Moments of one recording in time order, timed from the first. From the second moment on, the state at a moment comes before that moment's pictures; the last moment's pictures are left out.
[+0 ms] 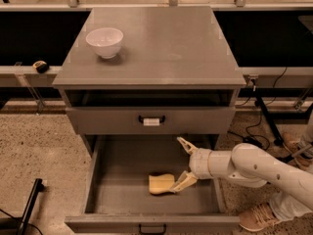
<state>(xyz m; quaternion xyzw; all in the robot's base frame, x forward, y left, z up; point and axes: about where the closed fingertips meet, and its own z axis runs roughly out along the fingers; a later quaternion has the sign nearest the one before) 0.532 -0.075 0.559 -0.60 0.63 0.17 0.46</state>
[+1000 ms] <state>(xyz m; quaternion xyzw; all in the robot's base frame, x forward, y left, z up) 0.540 -0.066 0.443 -0.66 0.63 0.17 0.37</state>
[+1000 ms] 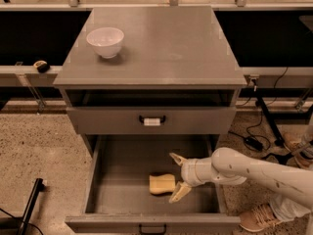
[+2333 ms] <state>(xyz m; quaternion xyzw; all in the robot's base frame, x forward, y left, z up) 0.554 -0.049 0.387 -0.65 0.67 0.20 0.31</state>
